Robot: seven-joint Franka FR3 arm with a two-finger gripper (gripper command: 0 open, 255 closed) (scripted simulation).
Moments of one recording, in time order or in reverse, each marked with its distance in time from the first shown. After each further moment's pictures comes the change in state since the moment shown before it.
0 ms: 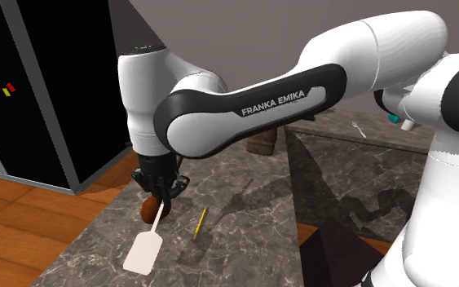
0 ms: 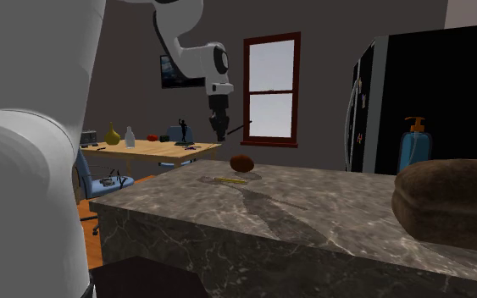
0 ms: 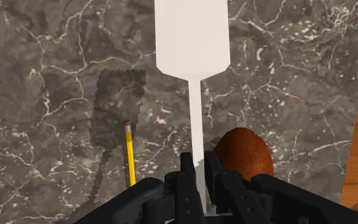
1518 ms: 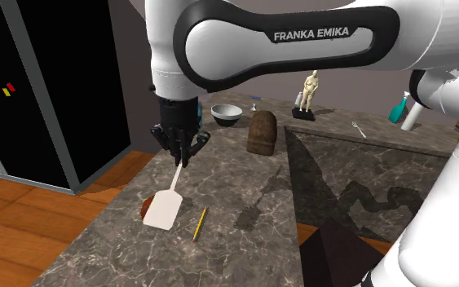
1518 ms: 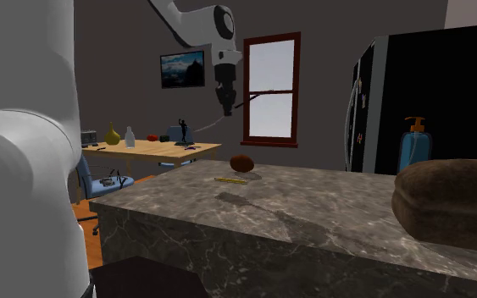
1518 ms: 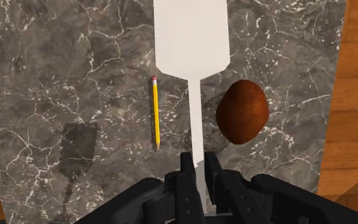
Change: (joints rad) arm -0.095 -0.162 -0.010 0.086 0.125 -0.189 -0.160
